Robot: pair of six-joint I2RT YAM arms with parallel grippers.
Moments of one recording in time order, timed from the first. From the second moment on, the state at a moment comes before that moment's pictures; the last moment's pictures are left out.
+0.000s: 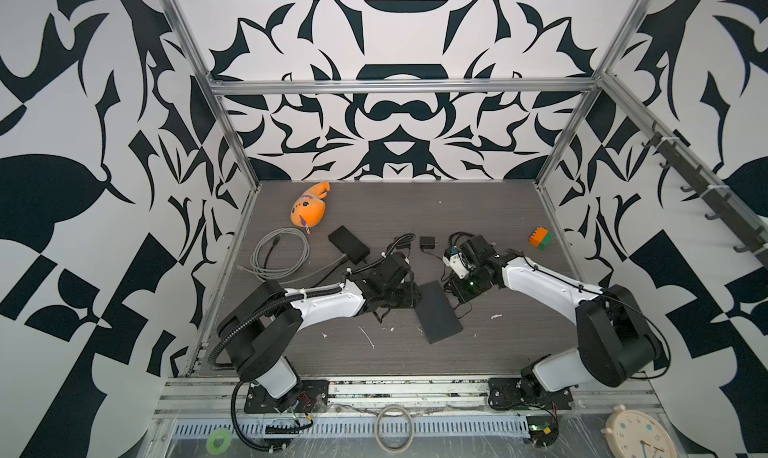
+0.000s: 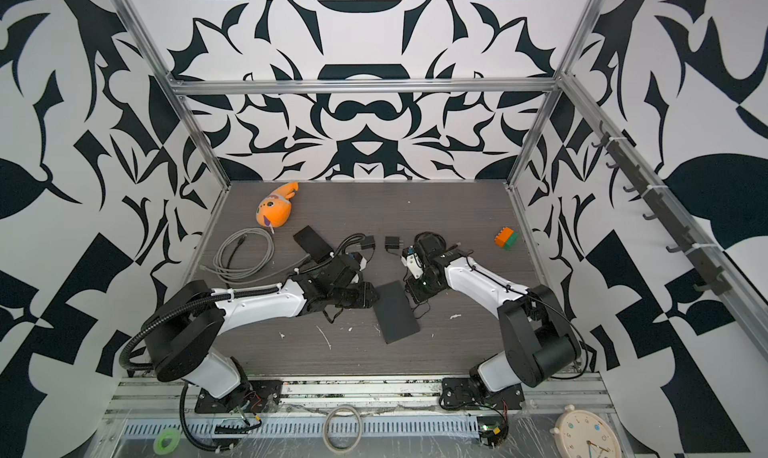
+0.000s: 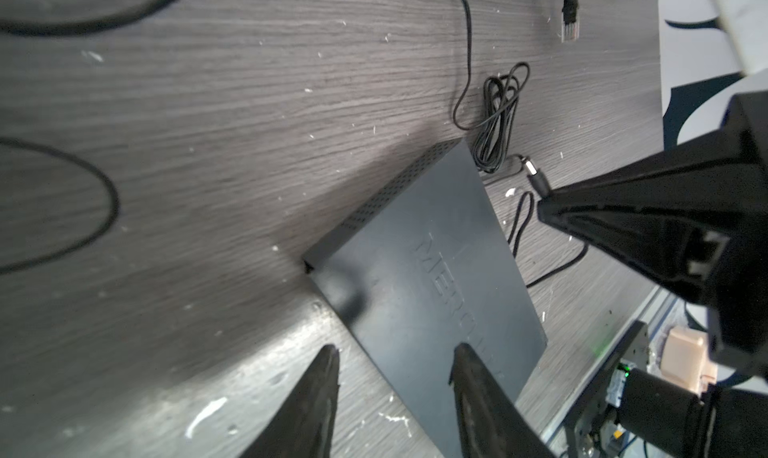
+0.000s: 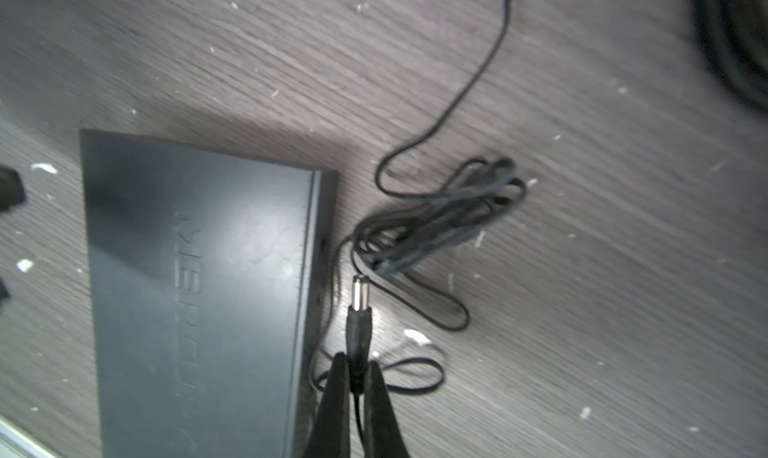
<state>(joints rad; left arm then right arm) -0.92 1.60 0.85 -0.10 0.16 -0.83 0.44 1.48 0.86 -0.66 -0.19 0.01</state>
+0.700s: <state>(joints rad) -0.93 1.67 0.80 -0.04 0.01 -1.02 0.57 1.60 0.83 -0.52 -0.29 0.24</state>
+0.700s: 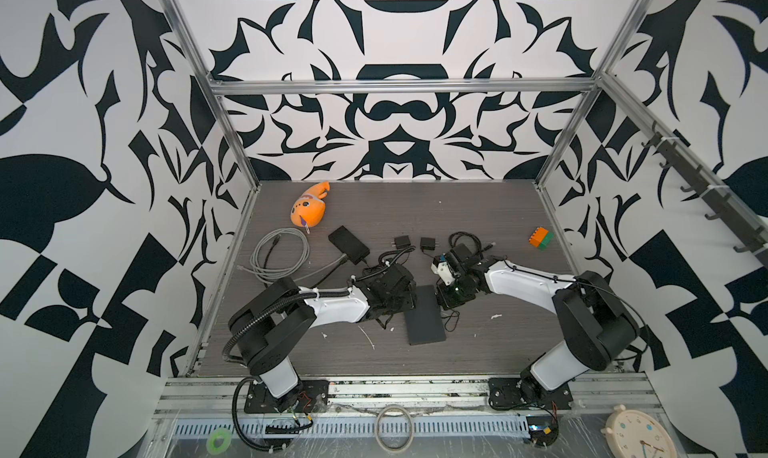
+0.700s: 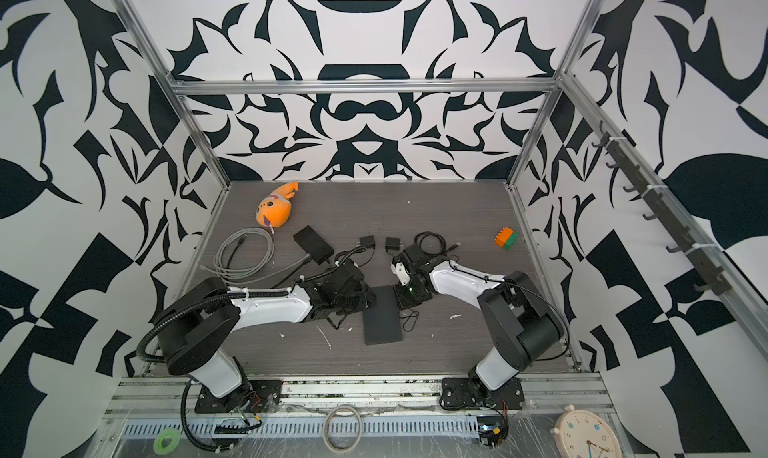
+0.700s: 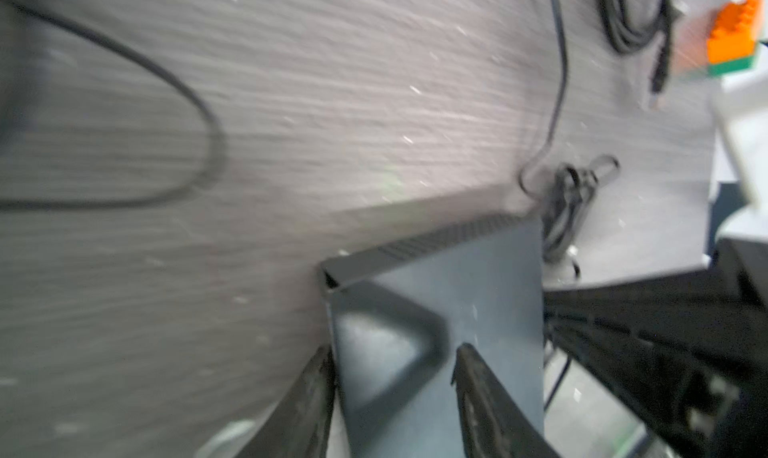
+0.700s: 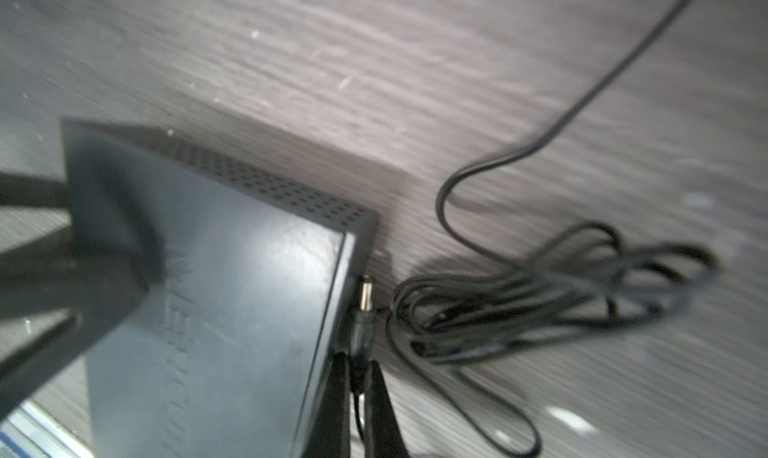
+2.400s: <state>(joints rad) -0.70 1.76 1.07 -0.51 0.18 -0.68 0.56 1.69 0.97 -0.56 -0.32 -0.54</state>
